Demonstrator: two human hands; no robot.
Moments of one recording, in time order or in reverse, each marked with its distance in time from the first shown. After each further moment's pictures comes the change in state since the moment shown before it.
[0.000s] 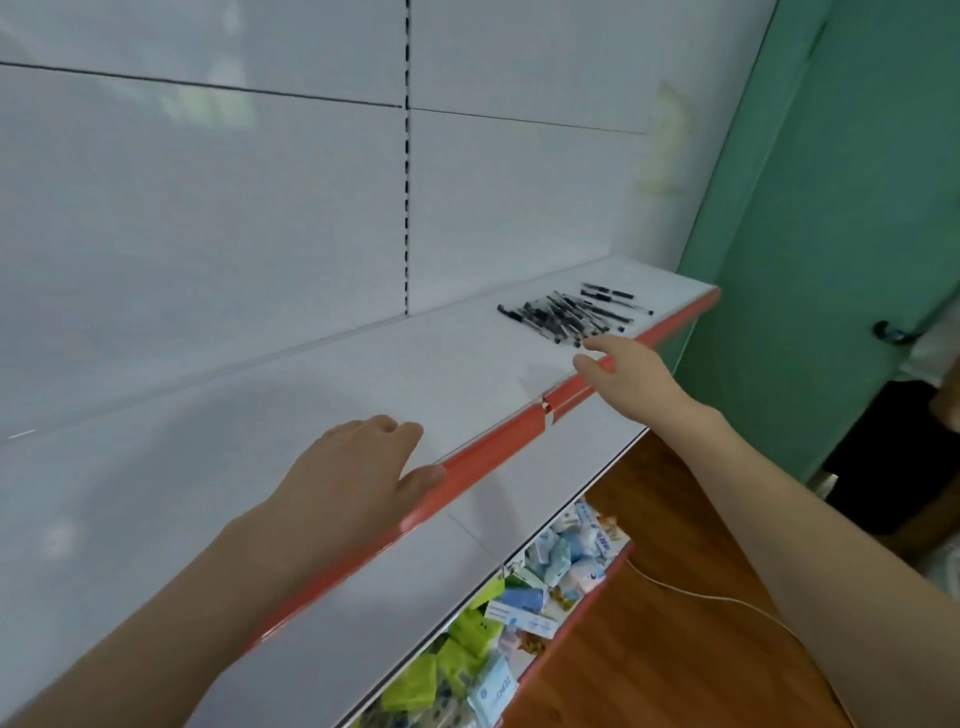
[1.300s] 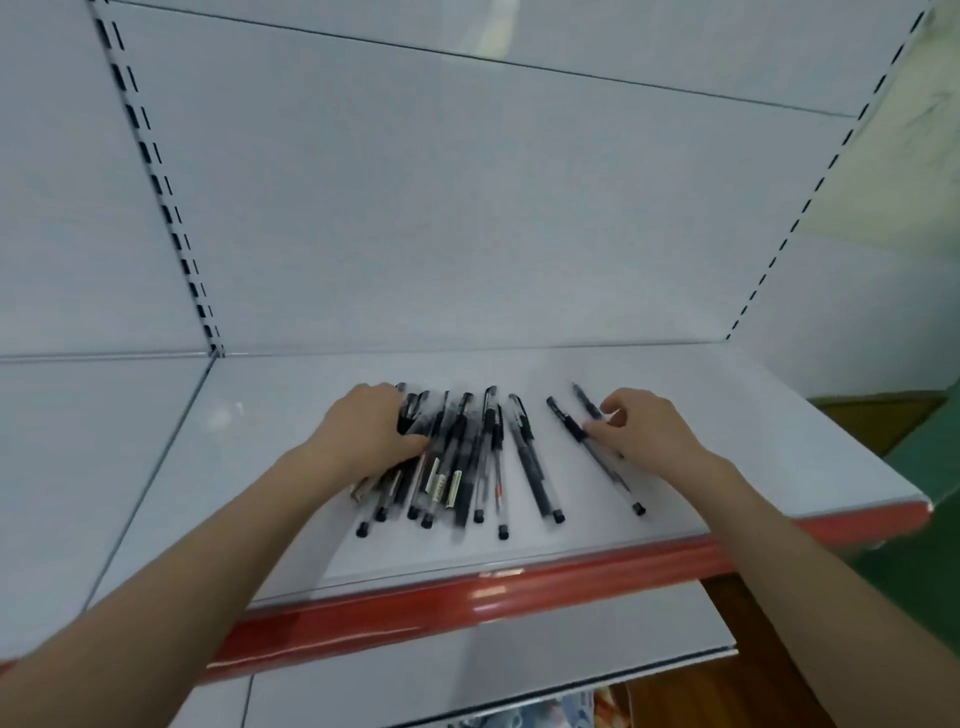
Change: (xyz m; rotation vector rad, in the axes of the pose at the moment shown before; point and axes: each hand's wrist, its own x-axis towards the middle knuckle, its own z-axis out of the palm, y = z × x) left_hand 0.452 0.101 0.124 -0.106 -0.012 -0.803; right_hand 0.417 0.279 0.012 -0.015 -0.418 -0.276
